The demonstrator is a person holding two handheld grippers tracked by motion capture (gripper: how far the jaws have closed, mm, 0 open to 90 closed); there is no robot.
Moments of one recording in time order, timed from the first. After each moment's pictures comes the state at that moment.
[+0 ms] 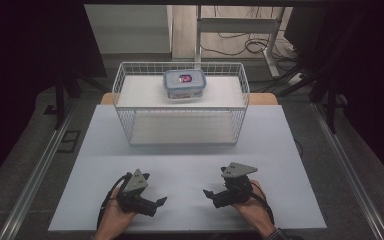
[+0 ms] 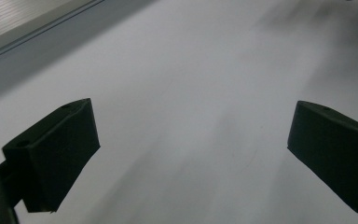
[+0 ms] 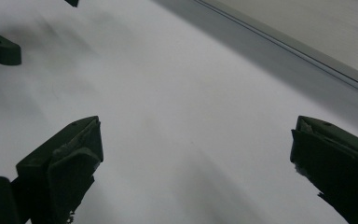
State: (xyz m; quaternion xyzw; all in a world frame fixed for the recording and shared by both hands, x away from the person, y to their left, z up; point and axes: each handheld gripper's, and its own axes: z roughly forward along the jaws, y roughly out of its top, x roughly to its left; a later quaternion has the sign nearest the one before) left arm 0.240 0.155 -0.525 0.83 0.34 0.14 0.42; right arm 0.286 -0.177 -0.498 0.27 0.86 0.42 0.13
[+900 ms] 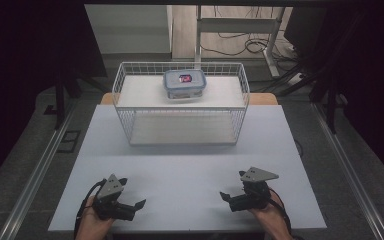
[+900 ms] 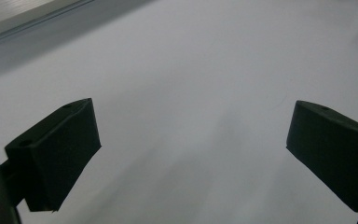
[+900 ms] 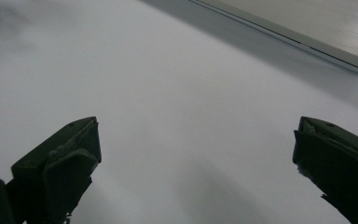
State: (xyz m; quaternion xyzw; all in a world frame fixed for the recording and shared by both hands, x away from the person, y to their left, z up) left arm 0.215 0.208 -0.528 0.81 0.39 0.16 0.42; right arm 0.273 -0.223 -0.498 0.32 0.84 0.41 0.15
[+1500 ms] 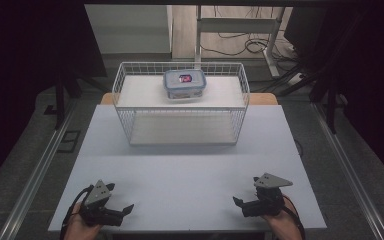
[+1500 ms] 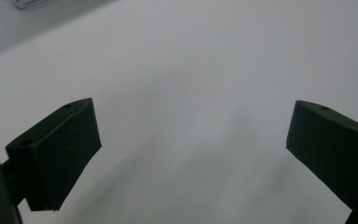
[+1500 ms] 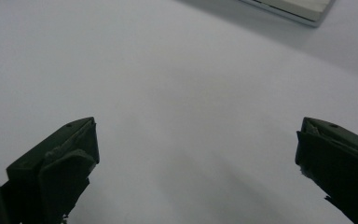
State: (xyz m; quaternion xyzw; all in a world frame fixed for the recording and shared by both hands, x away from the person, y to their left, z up) left arm 0.198 0.235 -0.536 0.81 0.40 0.17 0.39; right arm 0.260 -0.258 -0.504 0.35 0.84 0.38 0.17
